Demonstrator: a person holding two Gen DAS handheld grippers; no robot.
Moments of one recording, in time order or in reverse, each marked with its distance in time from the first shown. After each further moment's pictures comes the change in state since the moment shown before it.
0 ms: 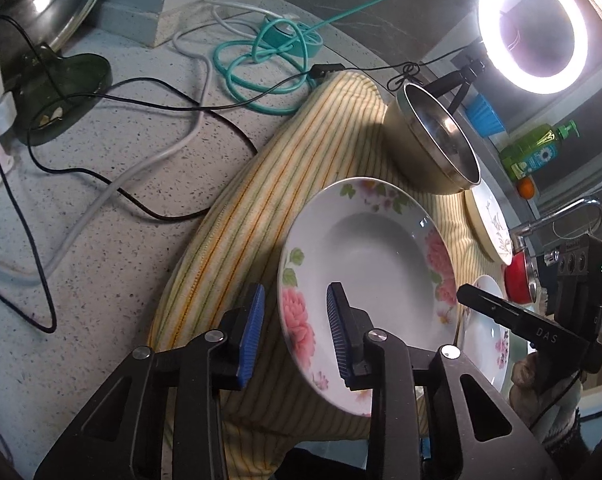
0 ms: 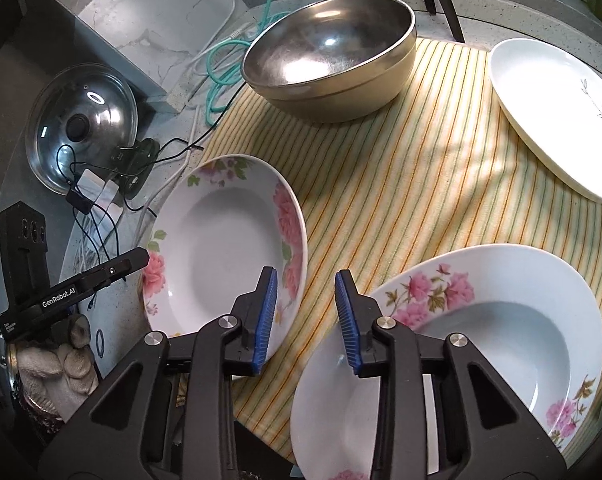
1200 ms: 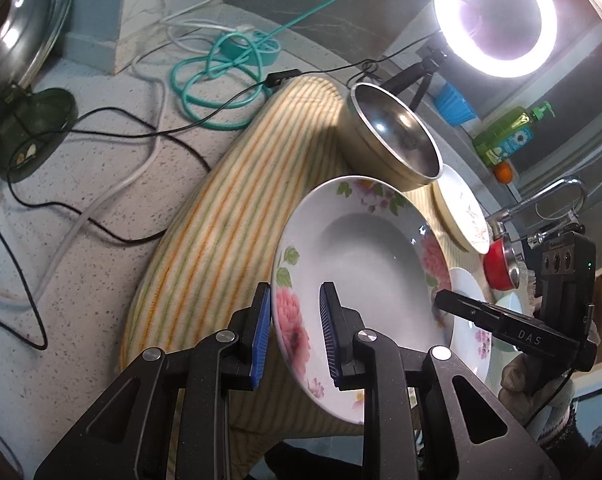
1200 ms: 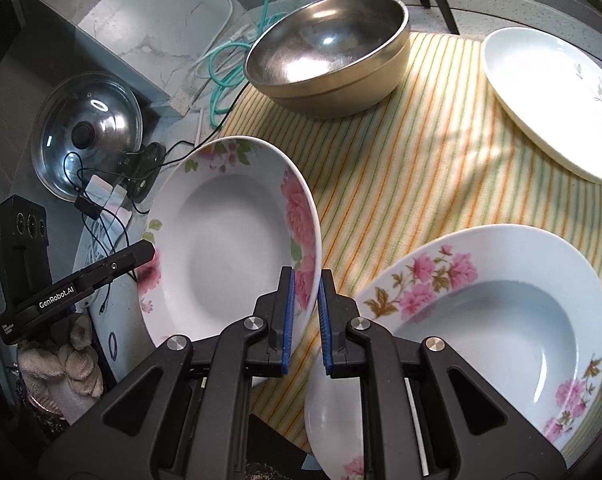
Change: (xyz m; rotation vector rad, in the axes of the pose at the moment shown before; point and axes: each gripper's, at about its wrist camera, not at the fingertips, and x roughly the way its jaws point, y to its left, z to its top) left arm -0.012 -0.034 0.007 0.088 -0.007 -0.048; right arm -0.021 -0.003 -0.009 0.045 -0.018 0.031
